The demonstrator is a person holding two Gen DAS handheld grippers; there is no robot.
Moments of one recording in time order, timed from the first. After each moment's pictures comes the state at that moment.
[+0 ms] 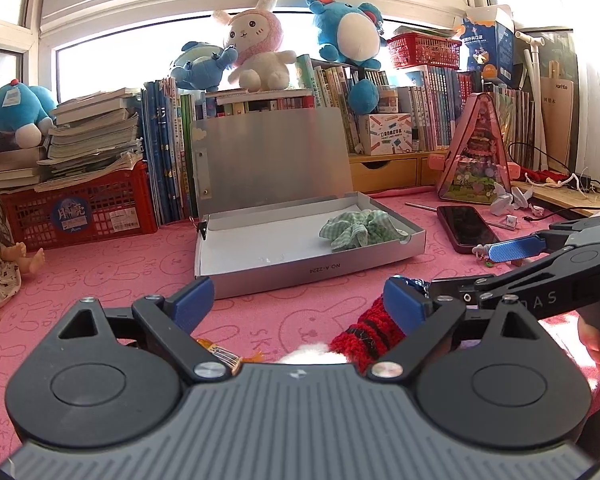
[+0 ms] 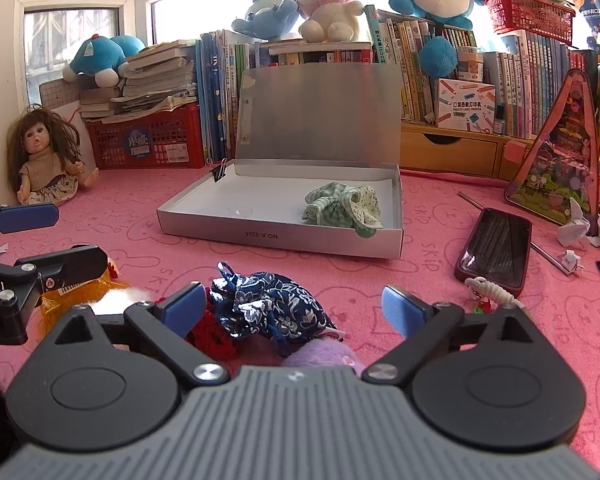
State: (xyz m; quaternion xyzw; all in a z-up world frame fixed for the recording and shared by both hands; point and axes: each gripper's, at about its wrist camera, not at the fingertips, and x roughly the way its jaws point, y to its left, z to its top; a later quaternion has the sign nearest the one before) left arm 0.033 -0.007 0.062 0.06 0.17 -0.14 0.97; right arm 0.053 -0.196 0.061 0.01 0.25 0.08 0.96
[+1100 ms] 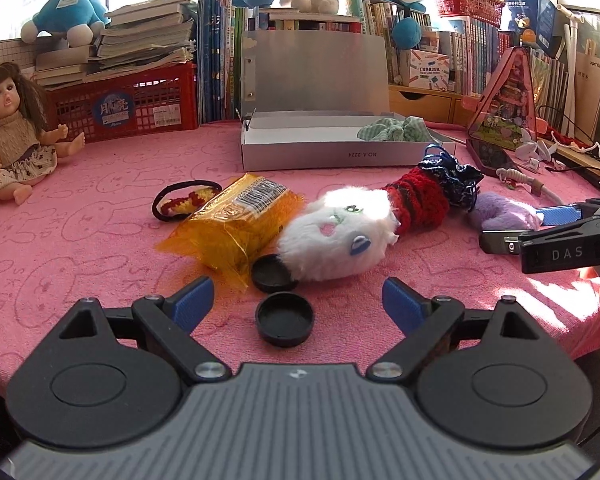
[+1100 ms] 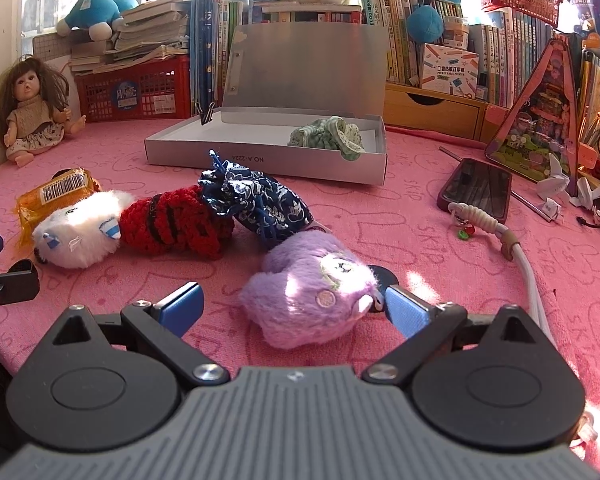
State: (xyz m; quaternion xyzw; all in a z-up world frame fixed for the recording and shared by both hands) left arm -0.011 0.032 -0.005 0.02 0.26 -0.09 0.96; right arm 0.021 -0.192 0.012 -0.03 0.28 0.05 0.96
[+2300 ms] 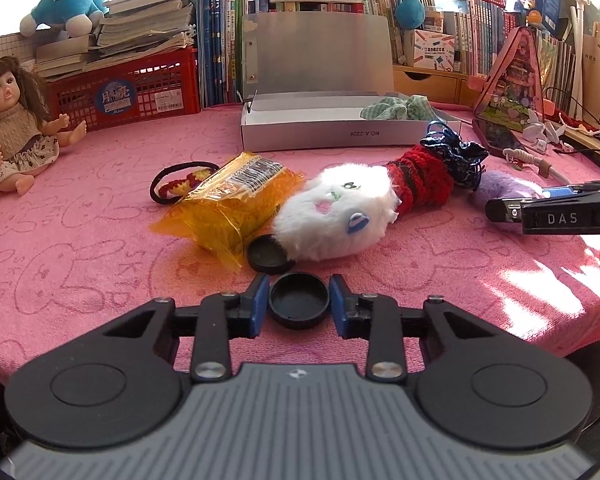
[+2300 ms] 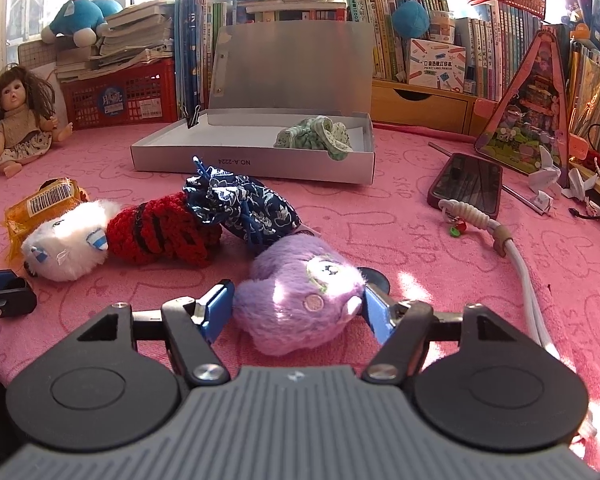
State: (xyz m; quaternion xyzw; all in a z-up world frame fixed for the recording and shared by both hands) left arm -0.012 0.023 -0.010 0.03 0.28 -0.08 0.96; right arm 0.025 -0.195 0.014 -0.01 0.28 0.03 0.96
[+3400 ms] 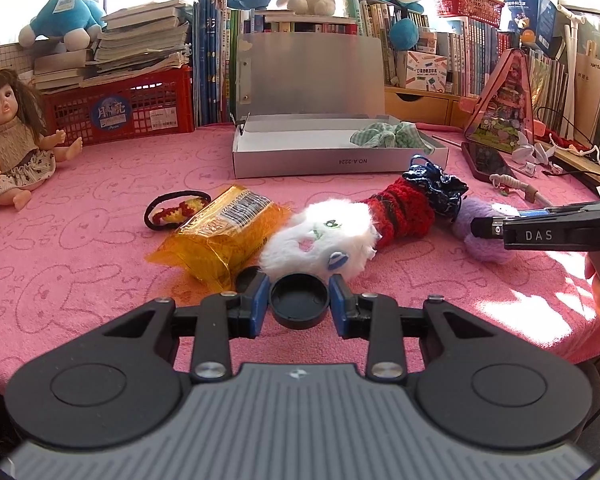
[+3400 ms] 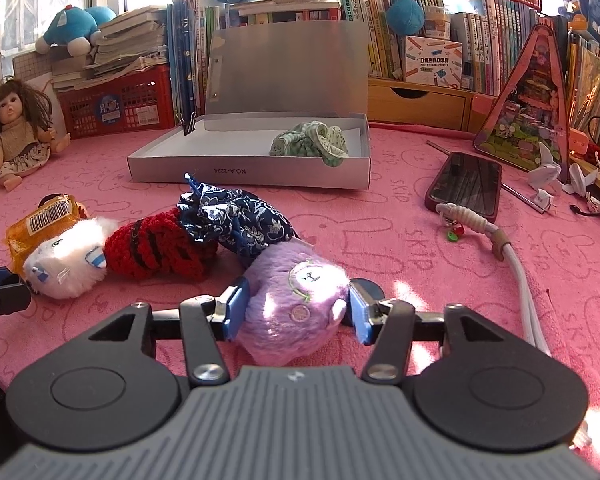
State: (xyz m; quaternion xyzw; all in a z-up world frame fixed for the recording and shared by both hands) left arm -0.016 0.016 0.012 0.02 0.26 -0.09 0.96; right arm 0.034 -0.204 0.021 0.01 0.29 0.04 0.96
